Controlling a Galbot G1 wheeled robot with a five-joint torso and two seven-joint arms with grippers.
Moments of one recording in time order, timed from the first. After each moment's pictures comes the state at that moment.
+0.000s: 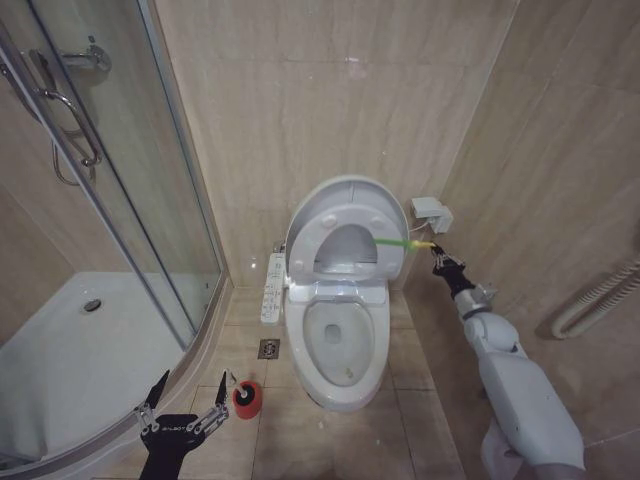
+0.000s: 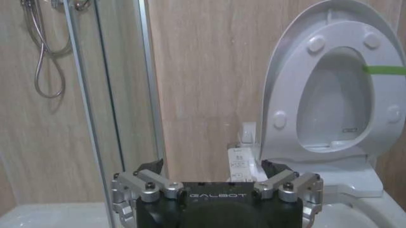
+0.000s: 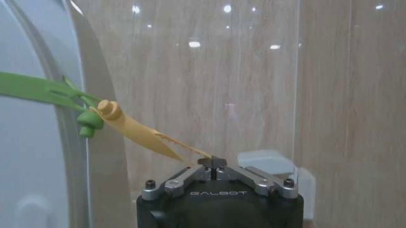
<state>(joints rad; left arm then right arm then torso) 2.04 -1.38 -0.54 -2.44 -0.04 -0.08 -0.13 -0.73 1.13 0.61 1.21 0.39 0.19 -0.29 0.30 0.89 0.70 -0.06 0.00</state>
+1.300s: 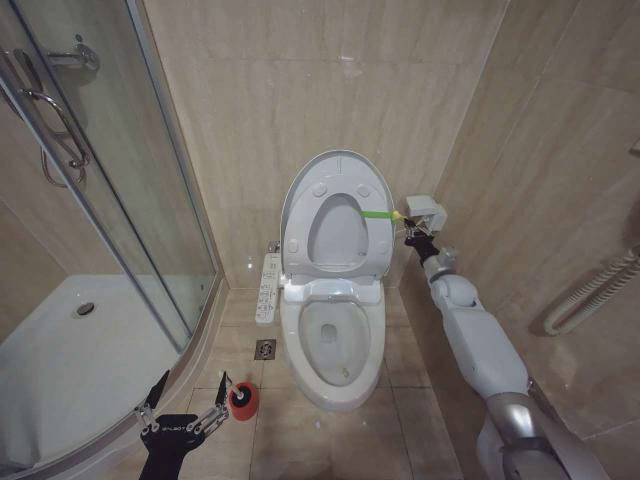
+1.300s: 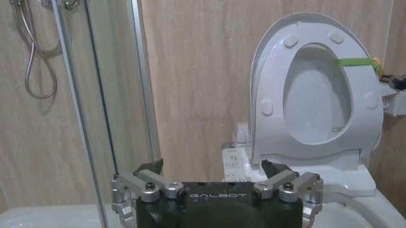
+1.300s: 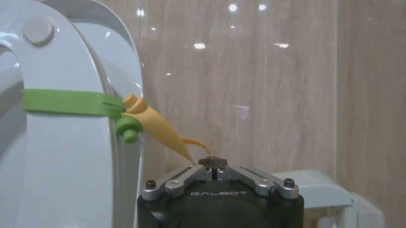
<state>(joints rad) 2.04 -1.38 -0.54 -2.44 -0.04 -0.08 -0.13 -0.46 1.22 0.46 1.03 0.35 0.18 -0.24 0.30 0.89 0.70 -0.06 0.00</state>
